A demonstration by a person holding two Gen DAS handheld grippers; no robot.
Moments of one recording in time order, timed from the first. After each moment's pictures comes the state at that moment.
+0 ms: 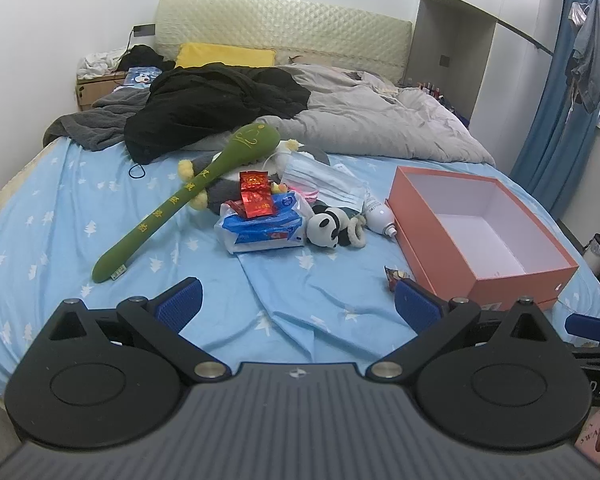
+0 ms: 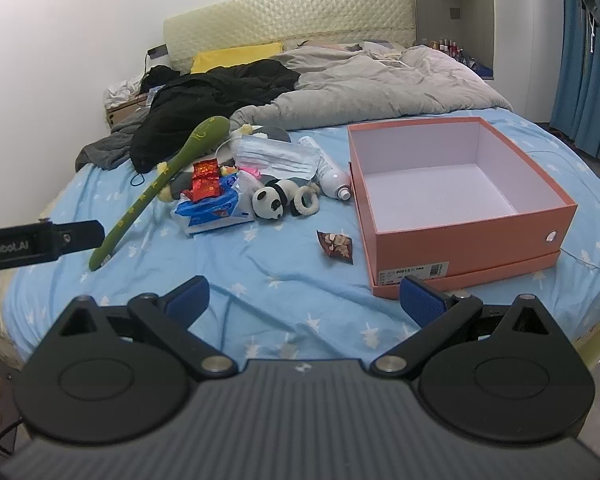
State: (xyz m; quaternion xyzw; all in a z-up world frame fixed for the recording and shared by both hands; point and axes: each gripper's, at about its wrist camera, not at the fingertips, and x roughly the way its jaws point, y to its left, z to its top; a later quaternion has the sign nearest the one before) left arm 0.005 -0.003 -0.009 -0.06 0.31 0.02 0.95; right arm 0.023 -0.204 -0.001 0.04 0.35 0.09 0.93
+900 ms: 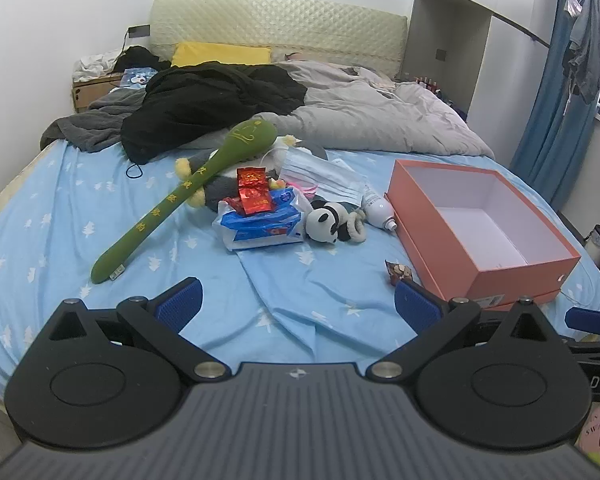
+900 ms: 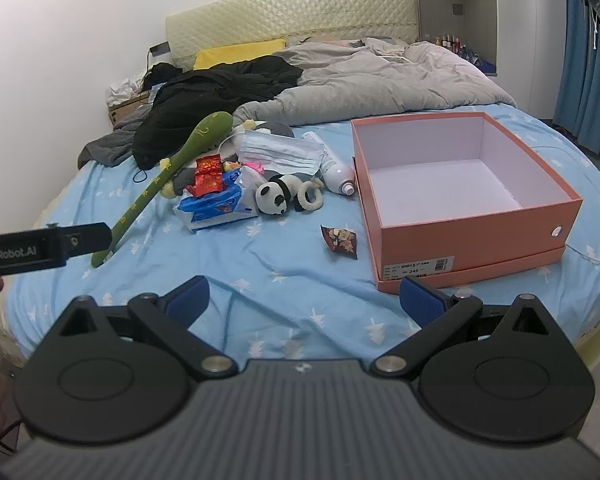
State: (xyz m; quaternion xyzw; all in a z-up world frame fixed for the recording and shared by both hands) left arm 0.006 -0.002 -0.013 -0.05 0.32 0.02 0.95; right arm 0.023 -0.202 -0.005 0.04 0.35 0.09 0.93
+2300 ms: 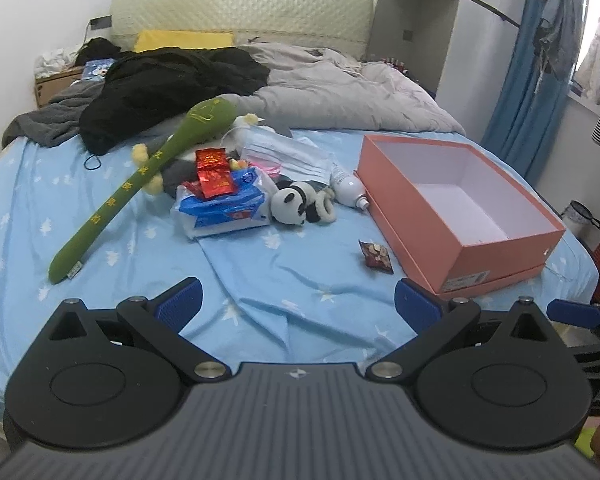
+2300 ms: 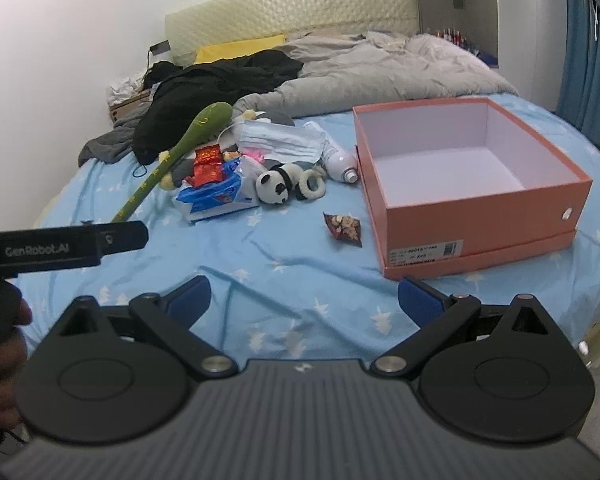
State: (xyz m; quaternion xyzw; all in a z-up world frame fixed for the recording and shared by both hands) left arm 0.034 -0.012 -0.044 -0.04 0.33 -0.04 0.94; right arm 0.023 -0.200 -0.028 0.04 0.35 0.09 0.93
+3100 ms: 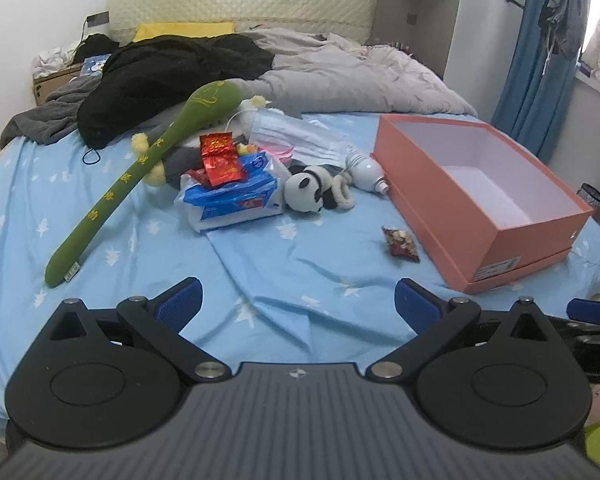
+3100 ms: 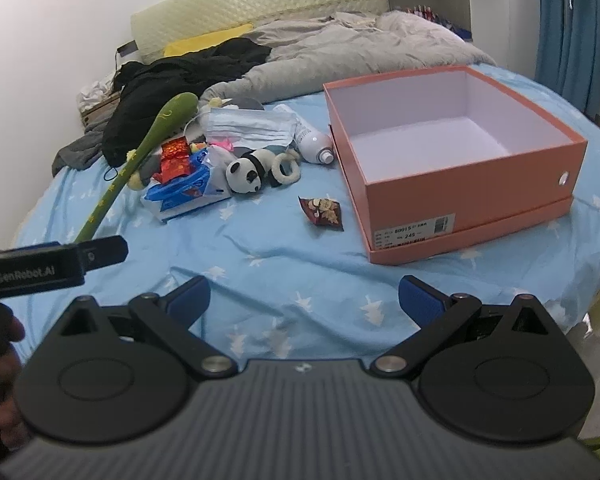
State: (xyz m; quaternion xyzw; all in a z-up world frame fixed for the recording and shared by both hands) left arm 0.070 -0.001 -0.079 -0.02 0.35 -0.04 0.94; right arm 0.047 -0.207 -0.058 0.09 0.38 0.05 0.92
